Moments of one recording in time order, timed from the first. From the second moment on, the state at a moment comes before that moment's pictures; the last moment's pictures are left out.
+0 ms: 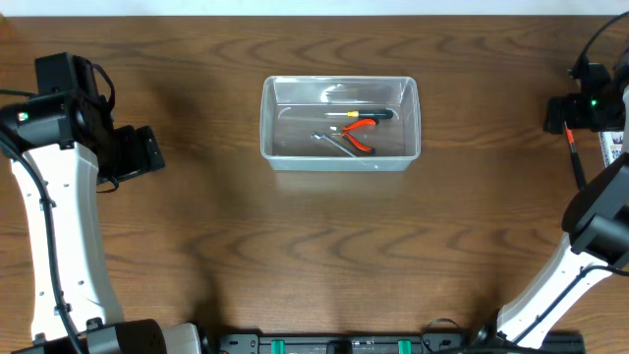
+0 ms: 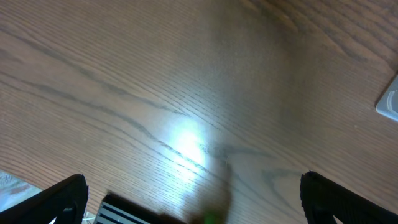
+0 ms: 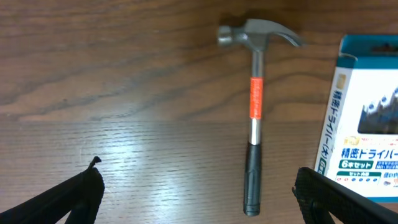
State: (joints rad) left arm 0.25 1.51 1.60 -1.44 -0.11 -0.15; right arm -0.48 2.21 1.99 -1.17 -0.05 -0.44
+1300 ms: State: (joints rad) left arm 0.25 1.51 1.60 -1.44 -0.11 -0.15; right arm -0.51 2.30 1.98 -0.99 -0.05 -0.43
